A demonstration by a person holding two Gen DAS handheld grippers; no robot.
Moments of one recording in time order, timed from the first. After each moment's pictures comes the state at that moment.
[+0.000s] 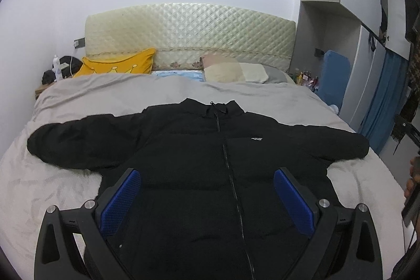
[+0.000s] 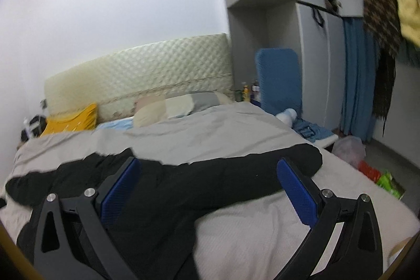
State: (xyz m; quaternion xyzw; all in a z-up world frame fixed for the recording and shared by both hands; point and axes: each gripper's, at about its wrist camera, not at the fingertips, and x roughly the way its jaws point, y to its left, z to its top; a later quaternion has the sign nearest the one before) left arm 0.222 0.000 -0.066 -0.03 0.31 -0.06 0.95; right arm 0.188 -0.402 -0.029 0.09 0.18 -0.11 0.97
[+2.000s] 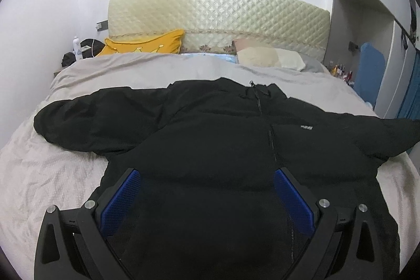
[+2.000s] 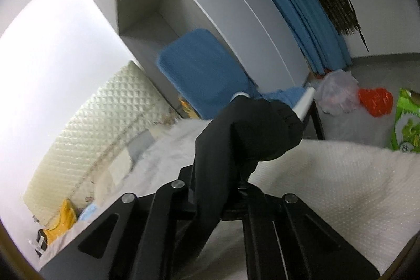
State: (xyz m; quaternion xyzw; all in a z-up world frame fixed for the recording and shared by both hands) left arm 0.271 0.030 -0.142 -0.03 0.33 0.02 0.94; right arm 0.291 -0.682 -0.121 0.34 0.11 -0.20 0.91
